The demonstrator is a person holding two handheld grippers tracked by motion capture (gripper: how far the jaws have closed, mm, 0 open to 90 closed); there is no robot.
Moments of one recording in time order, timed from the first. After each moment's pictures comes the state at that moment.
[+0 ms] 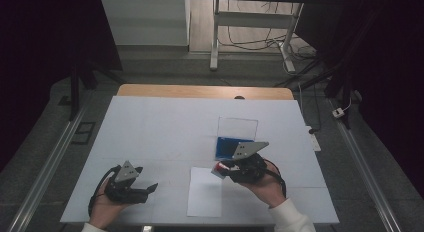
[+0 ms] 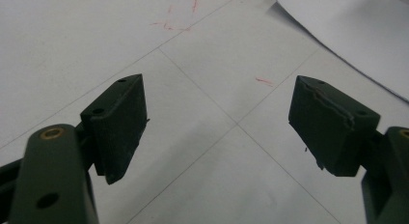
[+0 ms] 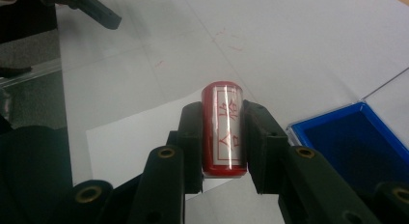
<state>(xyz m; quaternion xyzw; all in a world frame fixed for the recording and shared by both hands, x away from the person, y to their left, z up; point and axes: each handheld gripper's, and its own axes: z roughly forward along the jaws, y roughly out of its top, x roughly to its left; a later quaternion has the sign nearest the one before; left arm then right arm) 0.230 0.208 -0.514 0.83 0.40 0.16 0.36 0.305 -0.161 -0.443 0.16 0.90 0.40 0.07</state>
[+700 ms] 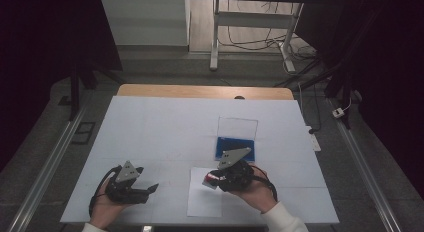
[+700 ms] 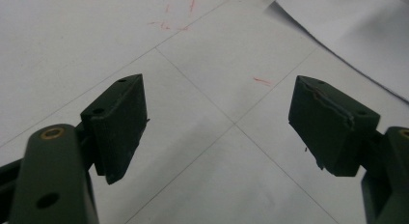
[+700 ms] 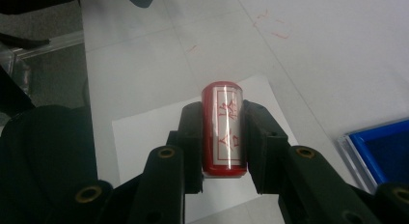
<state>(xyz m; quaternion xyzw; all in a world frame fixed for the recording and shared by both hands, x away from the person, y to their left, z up) 0.230 0.206 -0.515 0.83 0.40 0.16 0.36 0.292 -0.131 -0.455 0.13 0.92 0.36 0.05</state>
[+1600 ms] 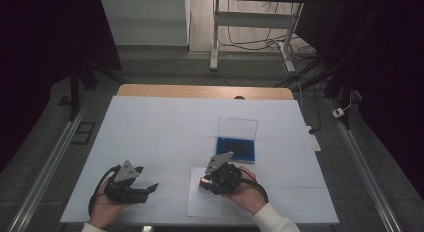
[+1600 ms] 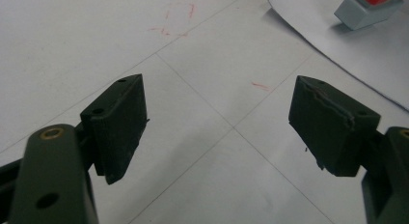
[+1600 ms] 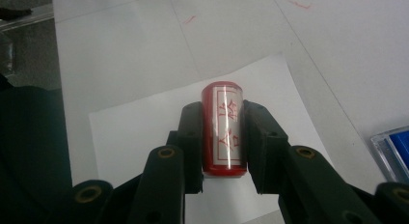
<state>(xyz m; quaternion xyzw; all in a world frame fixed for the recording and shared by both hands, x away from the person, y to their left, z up) 0.230 0.209 -0.512 0.83 0.40 0.16 0.37 0.294 -0.105 -0.482 0.13 0.94 0.31 0.05</state>
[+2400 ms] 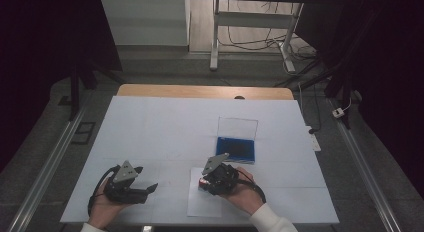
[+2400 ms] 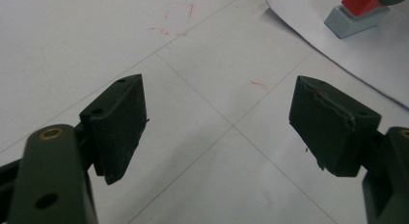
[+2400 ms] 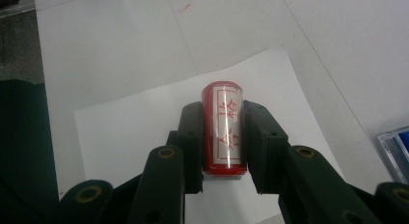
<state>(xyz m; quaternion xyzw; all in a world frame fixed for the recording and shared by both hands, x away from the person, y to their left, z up) 0.229 0.209 -0.512 0.83 0.39 0.16 0.37 0.295 -0.098 -0.490 0.13 0.95 0.29 0.06</state>
